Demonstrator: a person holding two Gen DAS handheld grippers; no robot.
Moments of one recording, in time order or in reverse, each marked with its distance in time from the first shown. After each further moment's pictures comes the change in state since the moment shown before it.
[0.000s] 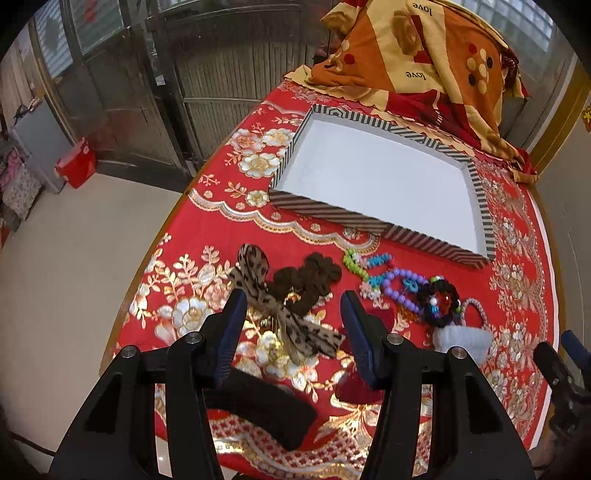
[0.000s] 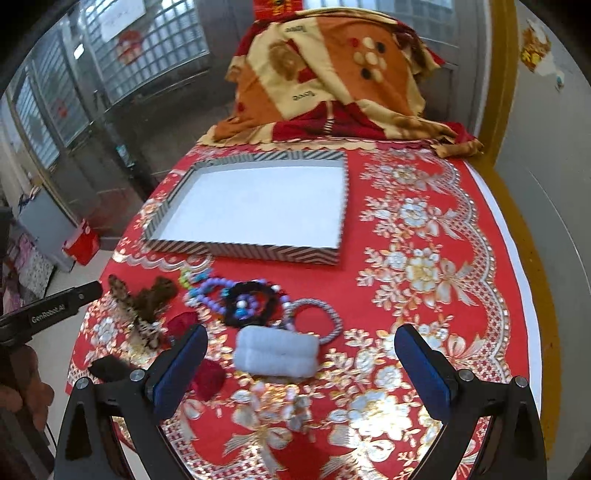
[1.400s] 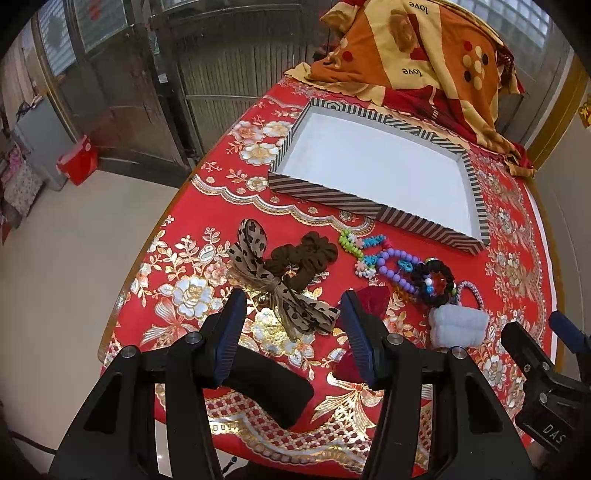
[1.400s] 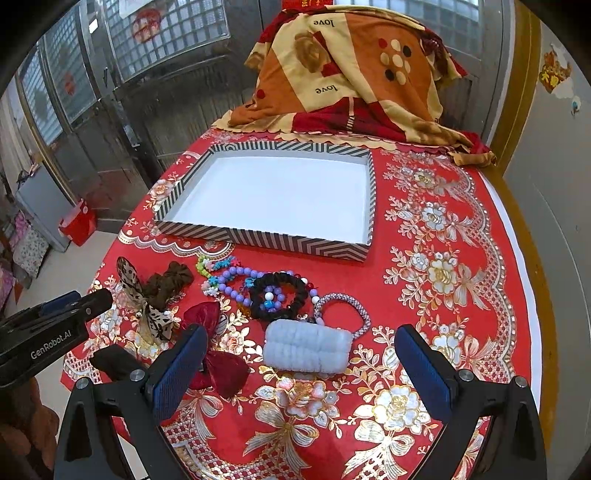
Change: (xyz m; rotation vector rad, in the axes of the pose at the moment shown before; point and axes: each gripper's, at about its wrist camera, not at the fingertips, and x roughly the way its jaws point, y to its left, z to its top) left arm -0.008 -0.001 -0.021 -0.002 0.000 0.004; right arm 0.009 0.037 -0.001 -0.051 0.030 -0.034
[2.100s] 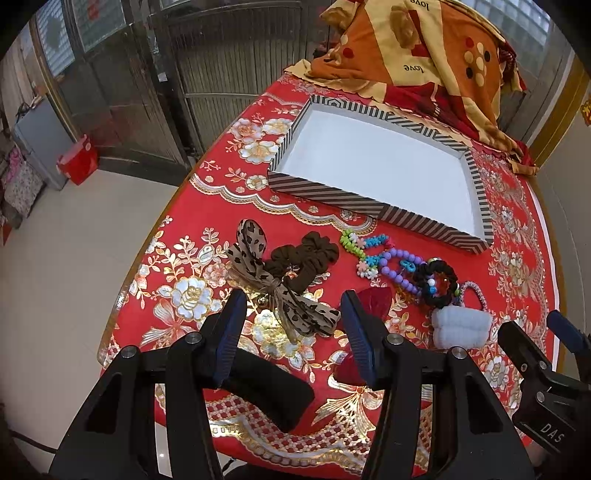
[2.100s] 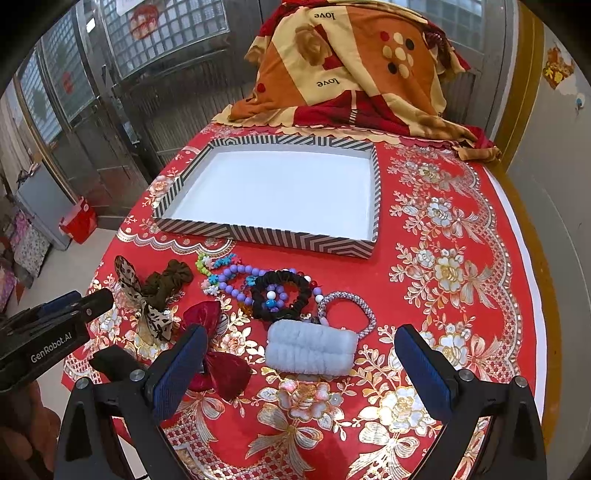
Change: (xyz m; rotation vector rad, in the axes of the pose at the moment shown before) left arm 0.007 -0.001 -0.001 0.000 0.009 0.005; right arm 0.009 0.000 0.004 0.007 0.024 0.012
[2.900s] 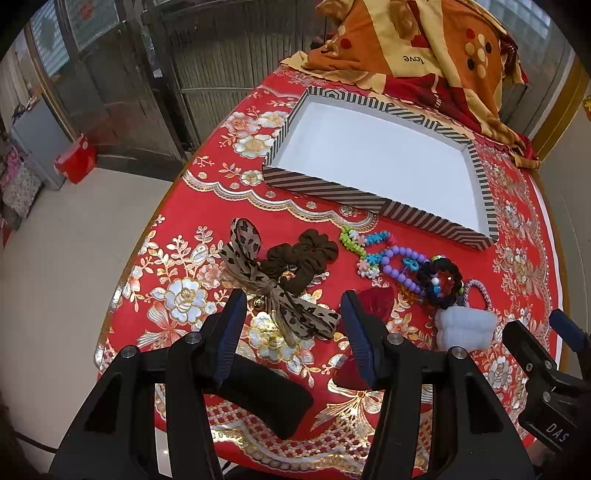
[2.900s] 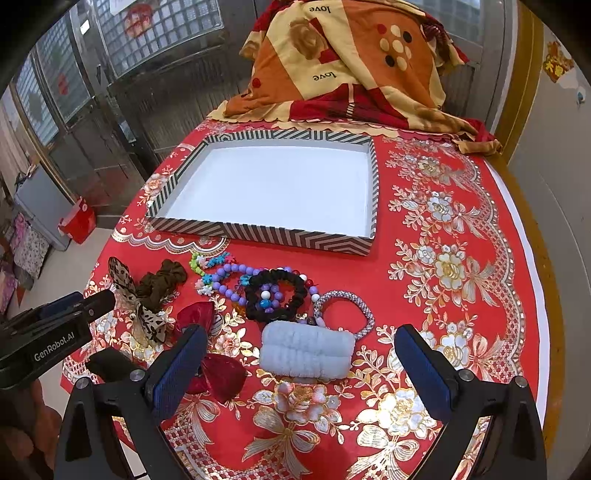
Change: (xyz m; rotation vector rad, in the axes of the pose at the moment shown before) left arm 0.012 -0.005 0.008 0.016 0.033 0.004; right arm 0.008 -0.005 0.002 0.014 0.017 0.004
